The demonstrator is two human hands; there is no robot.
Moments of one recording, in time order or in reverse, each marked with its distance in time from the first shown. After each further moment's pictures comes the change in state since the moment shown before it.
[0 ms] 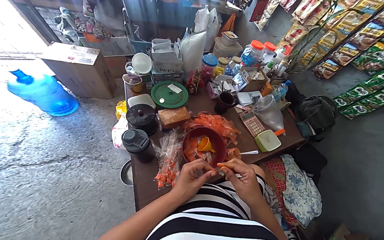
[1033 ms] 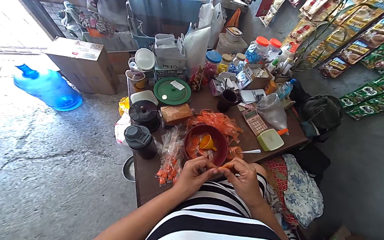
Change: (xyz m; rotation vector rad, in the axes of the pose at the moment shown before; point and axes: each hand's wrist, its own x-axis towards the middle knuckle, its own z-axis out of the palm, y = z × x) left_hand 0.002 0.002 -0.001 0.062 -0.023 -0.006; right_hand -0.001 0.007 0.006 -0.154 0.045 -0.087
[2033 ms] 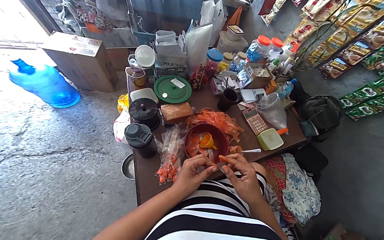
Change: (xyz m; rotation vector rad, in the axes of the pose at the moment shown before) left_hand -0.001 -0.003 -0.004 -0.030 0.034 0.006; right_hand 0.000 -0.006 0.002 0.147 -0.032 0.081
